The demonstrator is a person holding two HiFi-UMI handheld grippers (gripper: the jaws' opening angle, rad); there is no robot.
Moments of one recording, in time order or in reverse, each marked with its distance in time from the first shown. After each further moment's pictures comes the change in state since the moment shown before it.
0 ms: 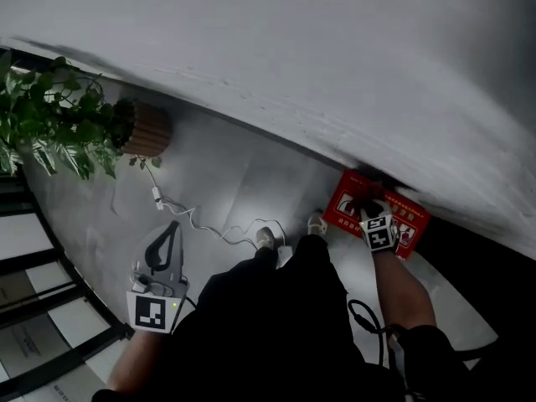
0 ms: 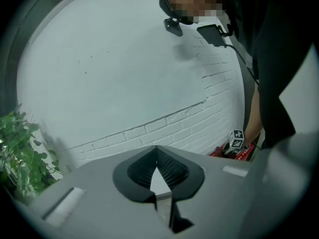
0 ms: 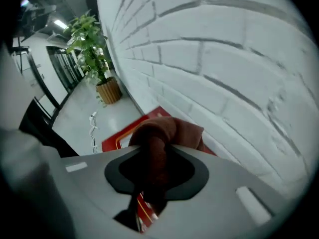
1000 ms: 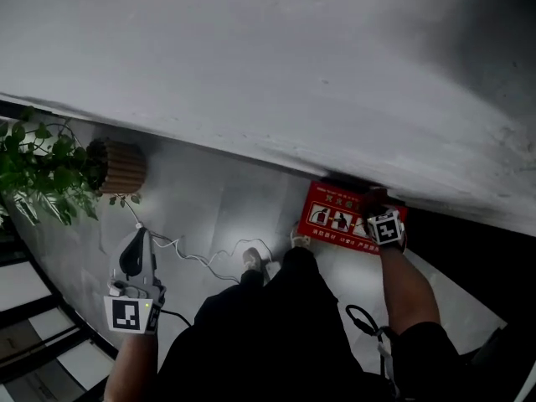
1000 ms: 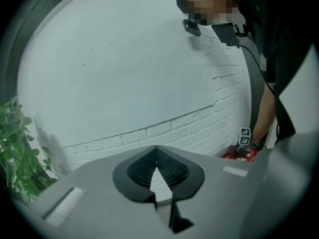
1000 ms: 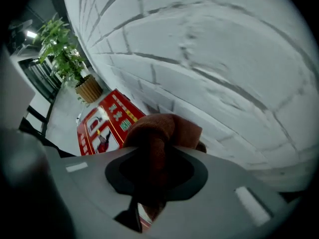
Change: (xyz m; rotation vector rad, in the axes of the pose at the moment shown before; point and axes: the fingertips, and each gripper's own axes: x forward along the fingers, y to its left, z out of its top) left arm 0.052 0.020 0.006 -0.017 -0.007 -0.020; right arm -0.030 -0.098 -0.070 0.207 0.171 -0.098
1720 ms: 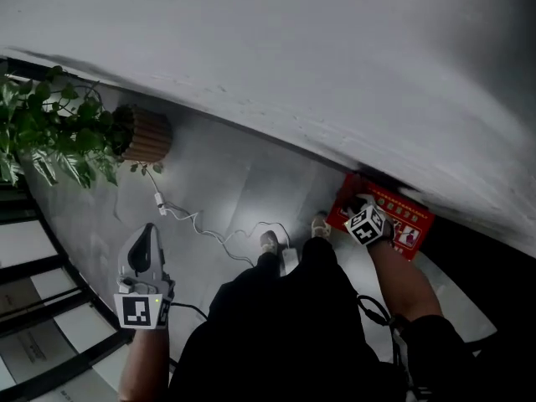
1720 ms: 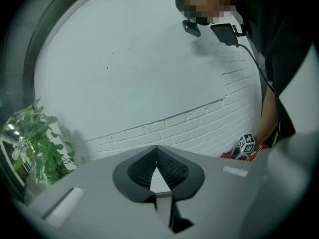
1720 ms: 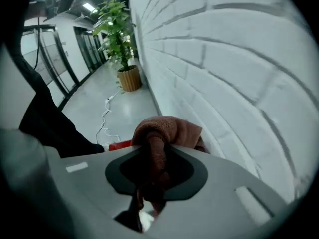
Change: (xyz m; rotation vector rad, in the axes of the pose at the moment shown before) left arm -0.062 0.039 -0.026 -0.033 0.055 0.169; right arm 0.034 0.167 0.073 -0.516 -0.091 0.172
